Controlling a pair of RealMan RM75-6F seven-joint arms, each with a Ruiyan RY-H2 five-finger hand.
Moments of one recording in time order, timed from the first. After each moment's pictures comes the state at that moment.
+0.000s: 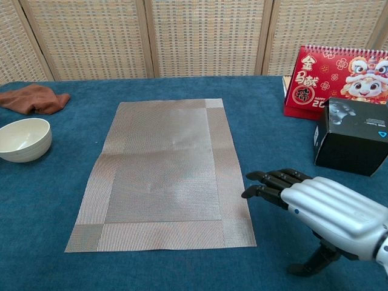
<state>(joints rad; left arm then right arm) -0.08 -1.23 0.03 -1.48 1.51 1.60 0.13 0.33 -1.71 0.00 -1.53 -1.56 1.10 -0.44</state>
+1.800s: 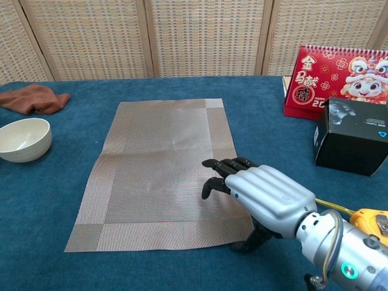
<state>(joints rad) -0.07 -1.24 -0.02 -1.46 1.50 1.54 0.10 0.45 -1.91 0.06 -1.40 -1.48 1.10 -0.47</state>
